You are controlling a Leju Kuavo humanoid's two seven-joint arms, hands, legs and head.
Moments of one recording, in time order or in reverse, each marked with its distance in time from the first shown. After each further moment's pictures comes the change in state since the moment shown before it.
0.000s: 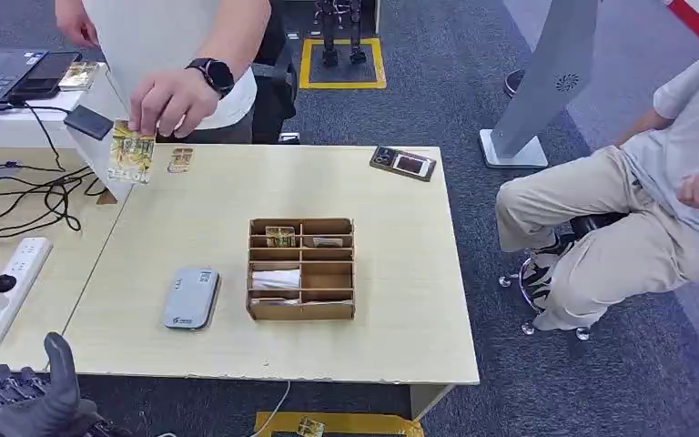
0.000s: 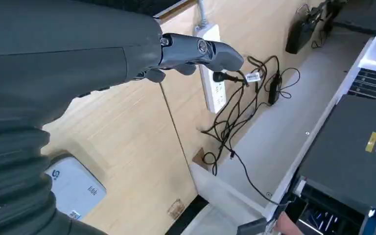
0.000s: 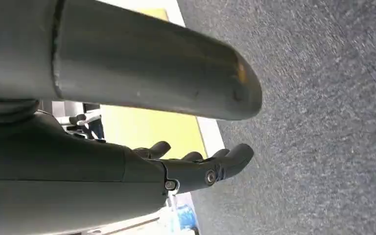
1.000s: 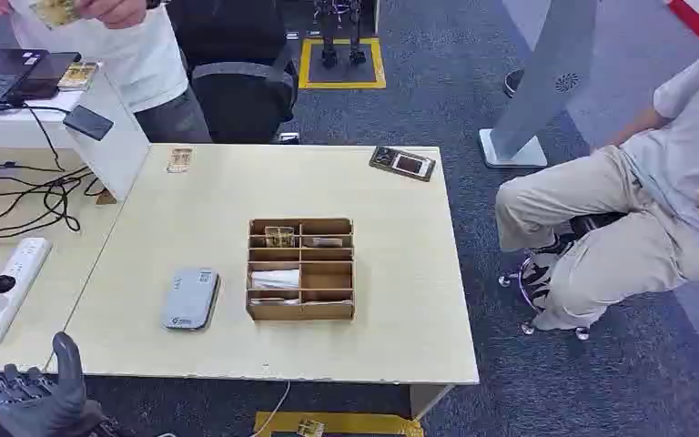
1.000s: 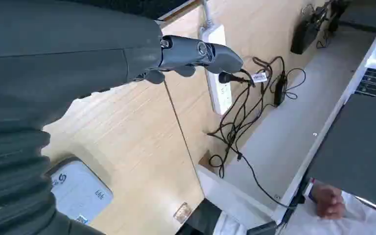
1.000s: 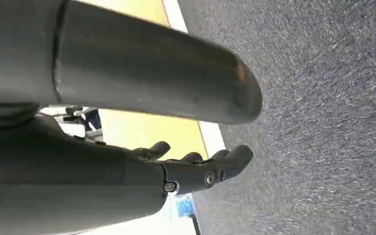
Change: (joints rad) left arm -0.005 0.000 0.000 0.026 -0.014 -0.010 0.011; right arm -0.007 -0.016 0.045 0.011 0.000 -0.010 0.000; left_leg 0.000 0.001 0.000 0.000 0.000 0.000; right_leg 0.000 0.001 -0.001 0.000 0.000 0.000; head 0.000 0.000
